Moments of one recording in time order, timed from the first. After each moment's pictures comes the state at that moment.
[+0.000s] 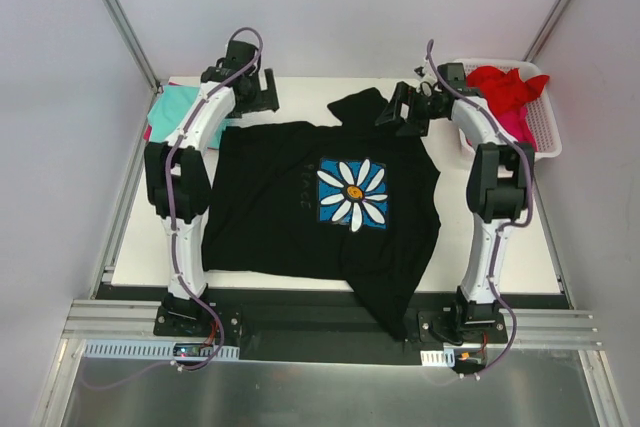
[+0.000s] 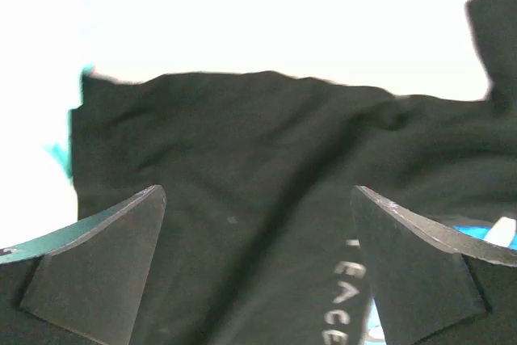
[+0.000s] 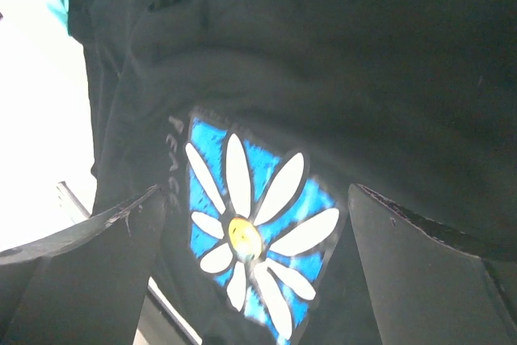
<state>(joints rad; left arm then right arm) -0.19 2.14 1.99 -0.81 -0.06 -0.36 0.09 2.21 1.88 -0.63 -0.69 0.29</state>
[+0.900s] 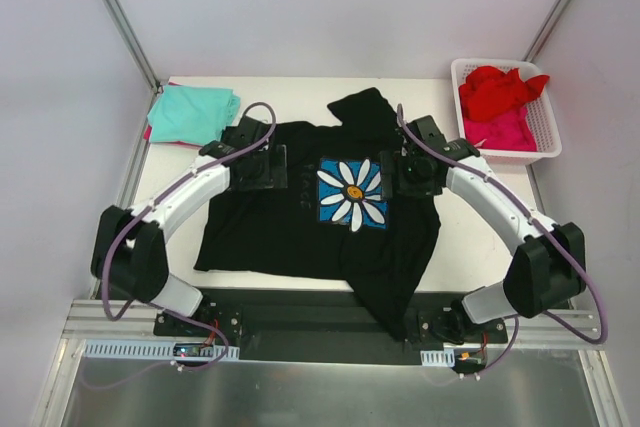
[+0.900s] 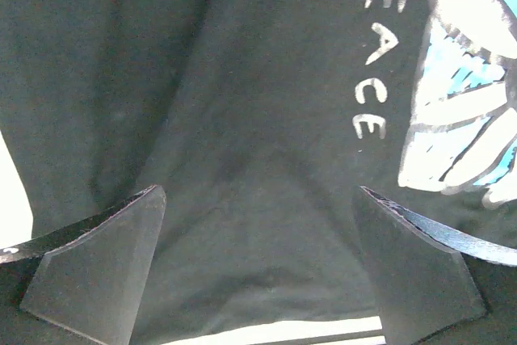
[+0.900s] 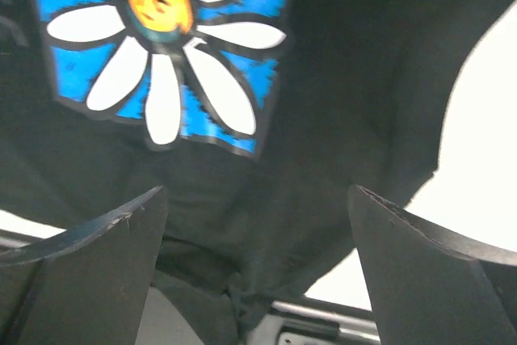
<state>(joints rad) -0.43 1.53 1.14 -0.67 -0.05 -0.43 0.43 1.47 1.19 -0.83 -0.06 0.30</state>
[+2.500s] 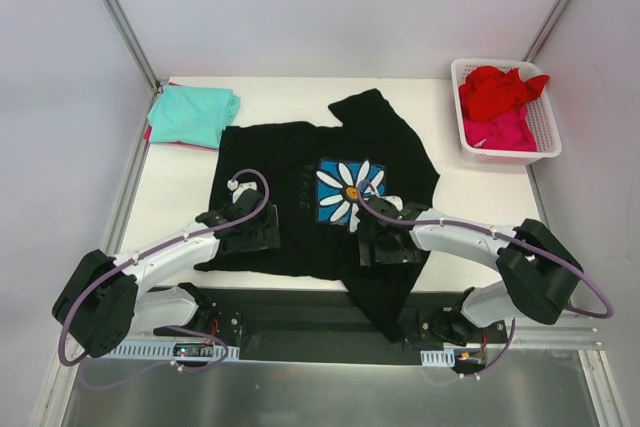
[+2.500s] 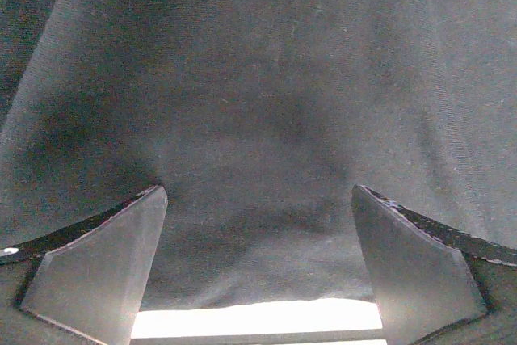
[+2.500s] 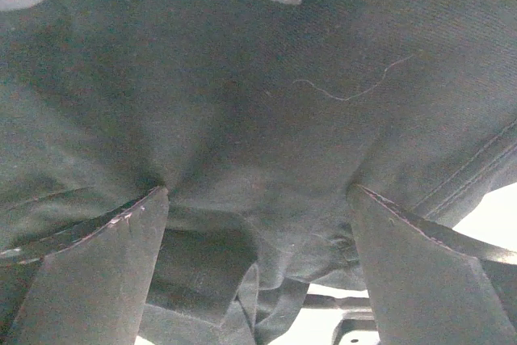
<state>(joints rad) -0.63 1.18 0.54 -0.49 -0.18 -0.71 0.87 1.44 0.76 -0.71 0.18 0.75</state>
